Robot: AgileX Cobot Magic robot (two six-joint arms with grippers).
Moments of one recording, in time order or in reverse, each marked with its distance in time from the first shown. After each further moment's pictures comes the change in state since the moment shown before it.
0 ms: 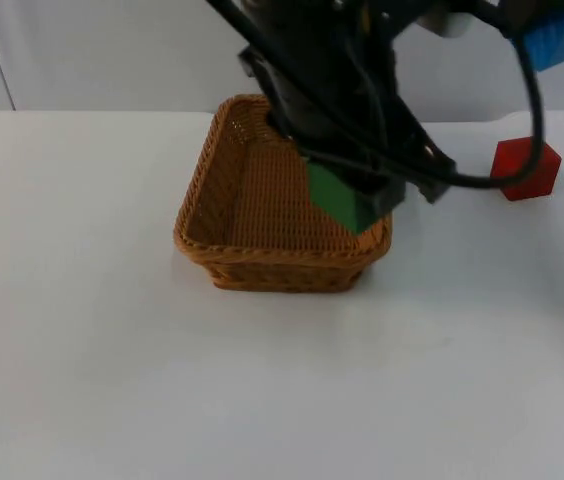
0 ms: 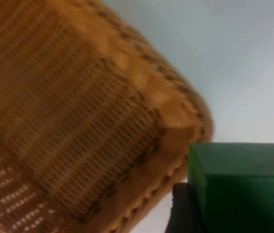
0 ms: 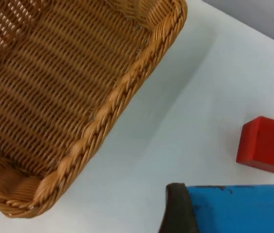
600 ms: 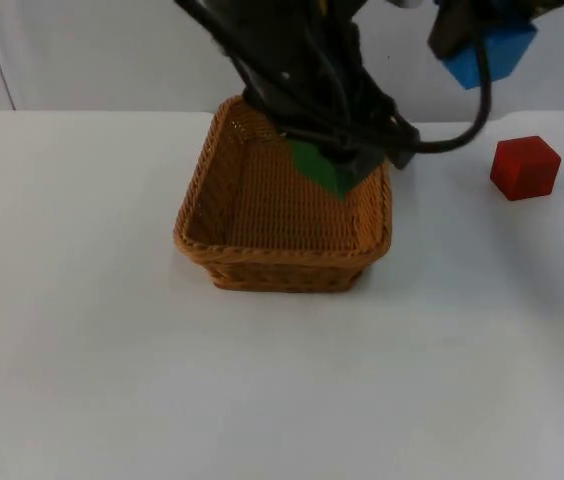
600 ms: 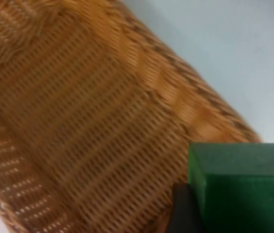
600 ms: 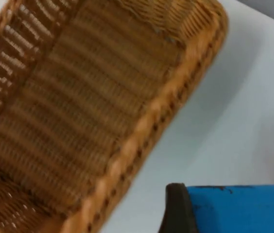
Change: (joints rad) right arm 0.000 0.284 -0.322 0.125 0.118 -0.033; left arm 0.079 0.000 0.042 0.006 -0.168 0.012
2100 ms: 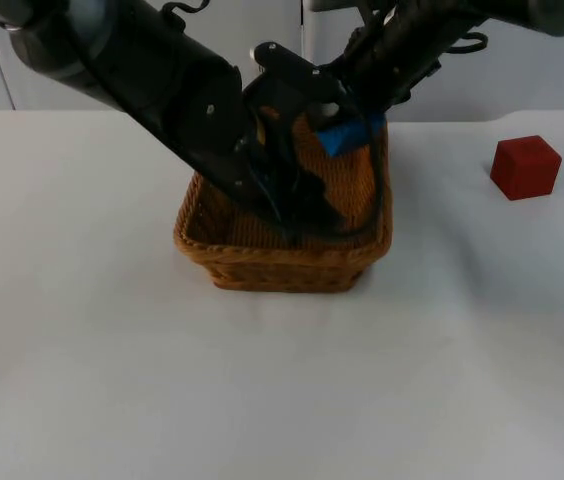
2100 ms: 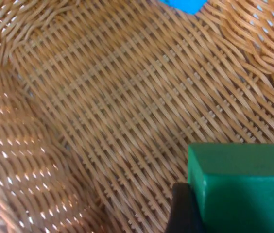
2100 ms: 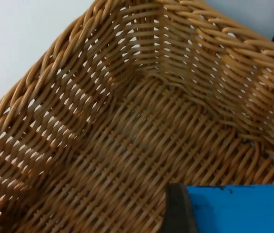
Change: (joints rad) right arm 0.083 0.529 -0.498 0.090 -0.171 -0.025; left arm 0.143 0.249 0.067 0.126 -0.389 -0.059
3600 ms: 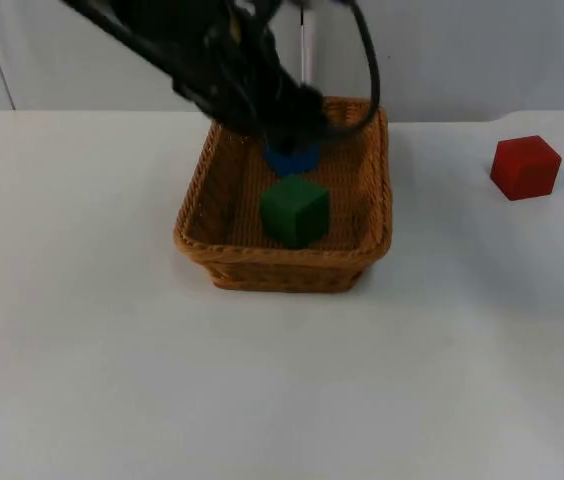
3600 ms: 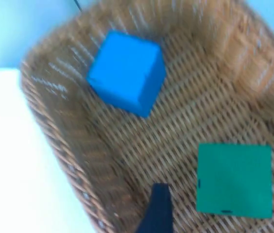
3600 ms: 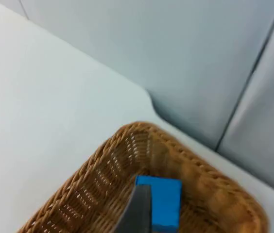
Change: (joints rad) right arm 0.000 -0.293 0.000 -0.036 0.086 0.002; left arm 0.002 -0.219 0.000 0.004 0.139 -0.027
